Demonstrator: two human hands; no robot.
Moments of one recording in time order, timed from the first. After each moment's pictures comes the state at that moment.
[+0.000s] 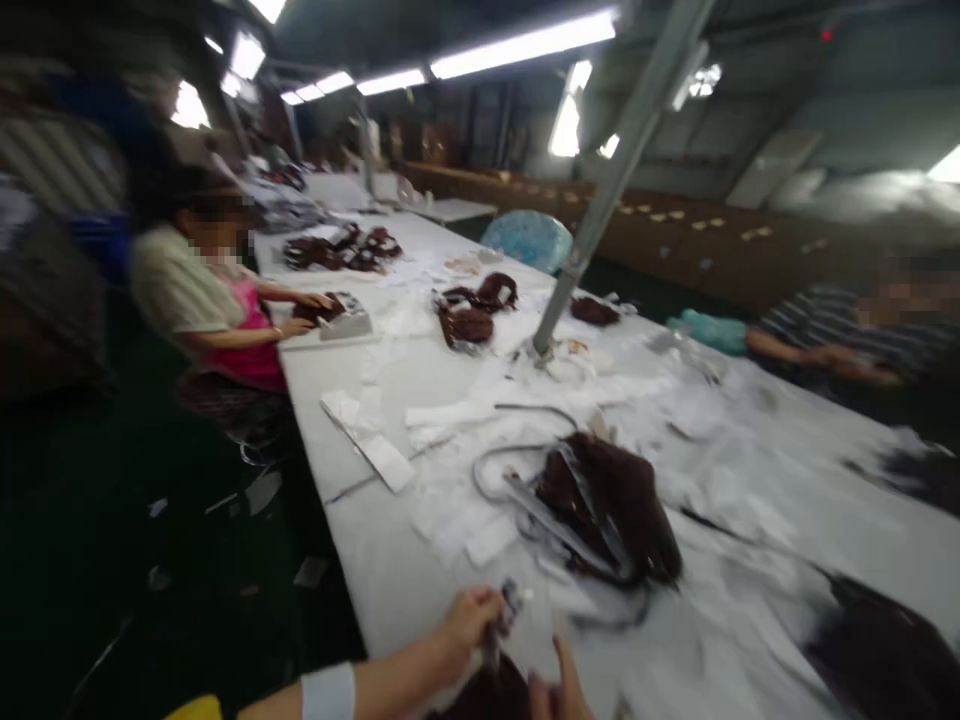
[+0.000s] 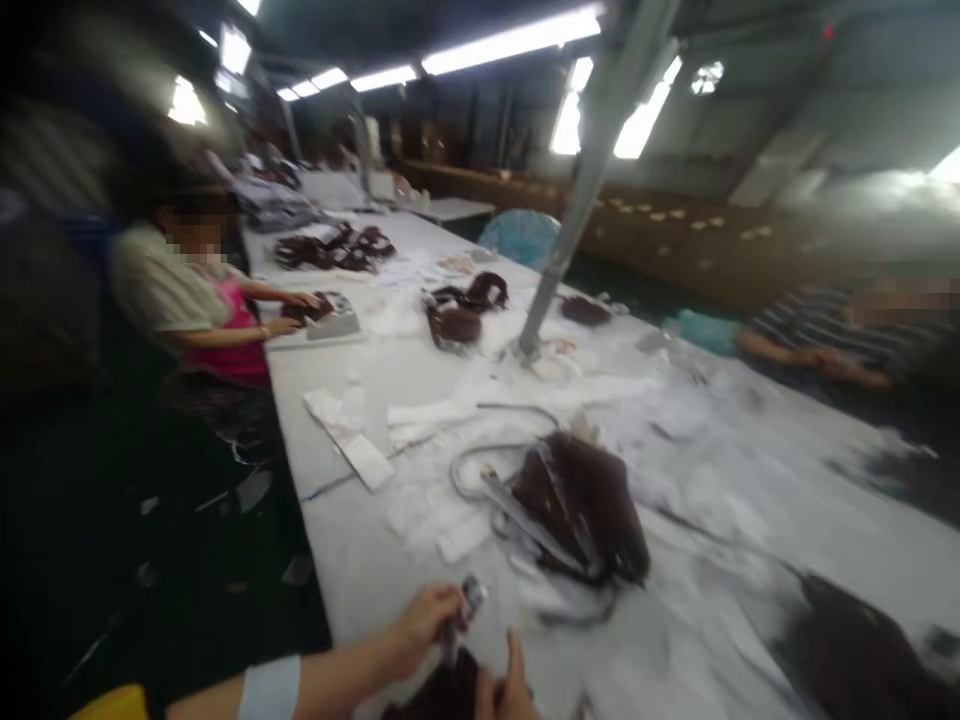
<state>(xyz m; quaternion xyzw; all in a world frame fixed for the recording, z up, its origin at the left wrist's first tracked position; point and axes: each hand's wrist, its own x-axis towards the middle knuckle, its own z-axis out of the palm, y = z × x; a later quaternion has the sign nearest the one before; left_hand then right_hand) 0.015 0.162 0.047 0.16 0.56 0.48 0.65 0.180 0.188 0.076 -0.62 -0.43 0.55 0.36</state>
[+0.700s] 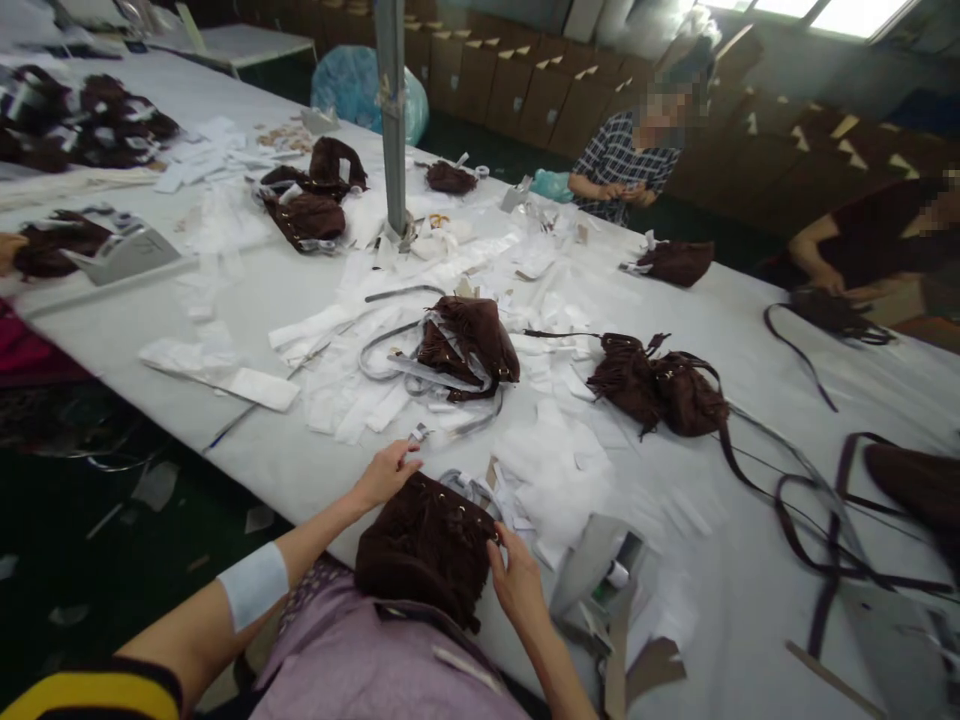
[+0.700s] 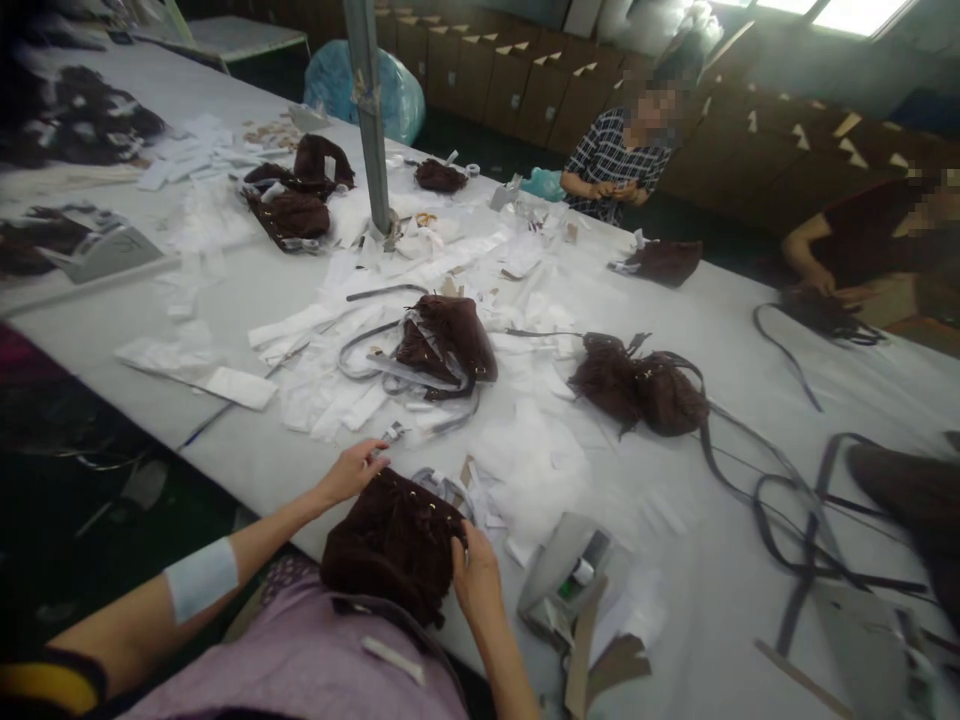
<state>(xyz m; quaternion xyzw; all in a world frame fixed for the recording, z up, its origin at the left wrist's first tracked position) 0.040 0.133 0.010 0.51 0.66 0.29 0.47 0.313 0.015 0.004 -0.68 -0.60 0.34 0.25</state>
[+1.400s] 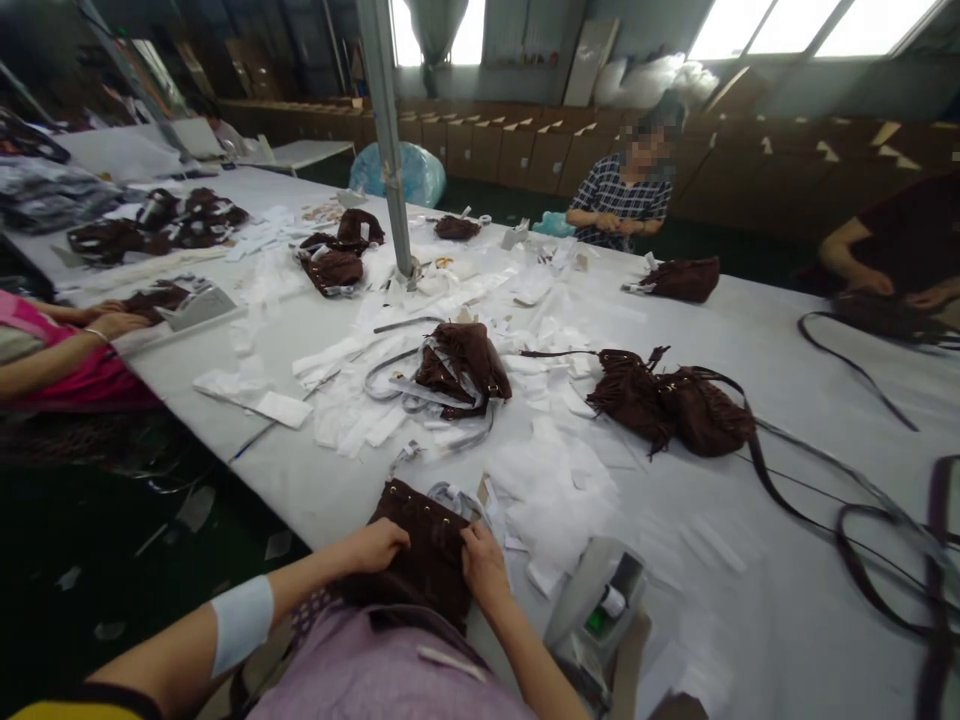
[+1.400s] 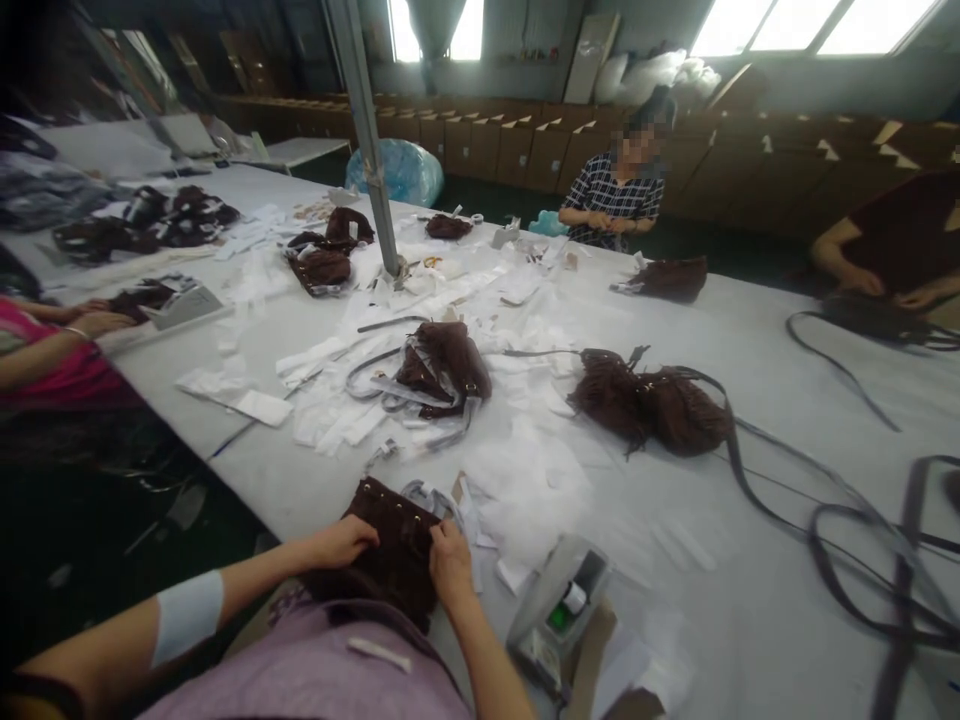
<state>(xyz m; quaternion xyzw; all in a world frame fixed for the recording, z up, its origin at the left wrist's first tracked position) 0.086 0.050 0.017 0.67 0.54 0.13 0.49 0.322 0.031 -0.057 -0.57 -0.77 0.25 0.15</state>
